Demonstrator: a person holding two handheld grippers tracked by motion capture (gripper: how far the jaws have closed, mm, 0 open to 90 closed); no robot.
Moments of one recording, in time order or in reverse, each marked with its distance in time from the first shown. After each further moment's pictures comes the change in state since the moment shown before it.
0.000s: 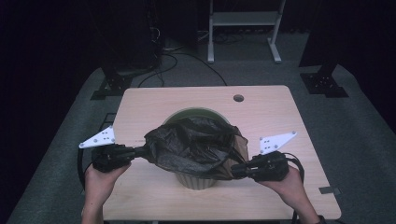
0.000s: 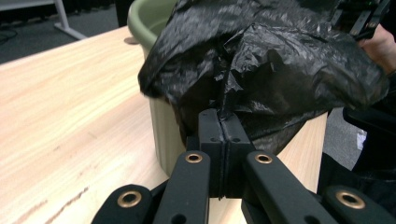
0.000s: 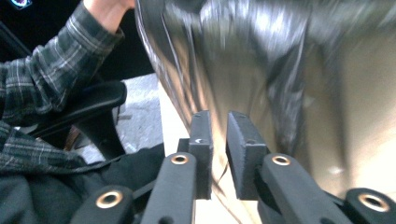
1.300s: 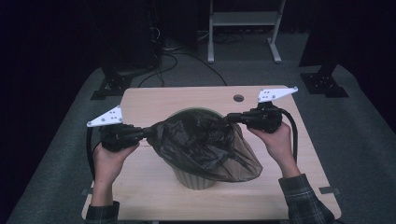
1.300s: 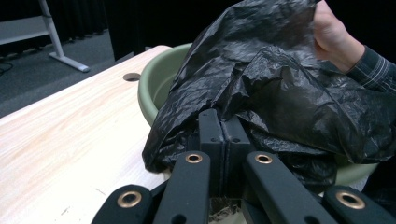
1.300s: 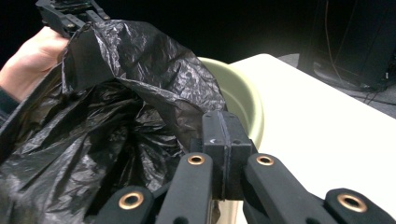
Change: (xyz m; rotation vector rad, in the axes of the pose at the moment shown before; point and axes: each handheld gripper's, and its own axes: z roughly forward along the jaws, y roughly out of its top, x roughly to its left) left arm 0.021 0.045 0.023 -0.055 -0.028 0.057; right arm -0.071 0.081 -0.014 -0.156 -0.221 -0.002
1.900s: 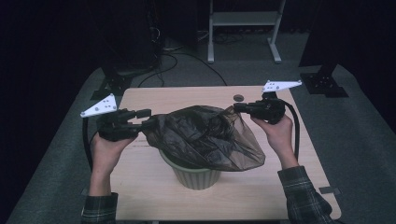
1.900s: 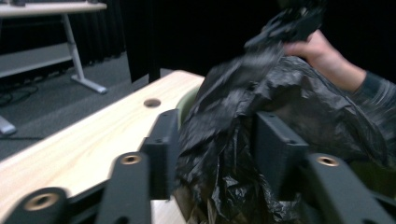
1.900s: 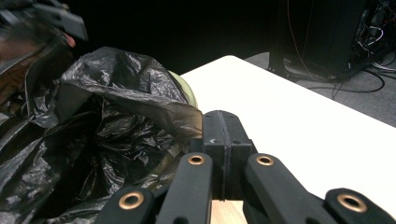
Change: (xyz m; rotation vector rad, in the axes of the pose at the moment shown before) left arm 0.010 0.026 -0.012 -0.102 0.044 0.032; right arm -0.034 -0.001 -0.002 -0.026 -0.100 0.078
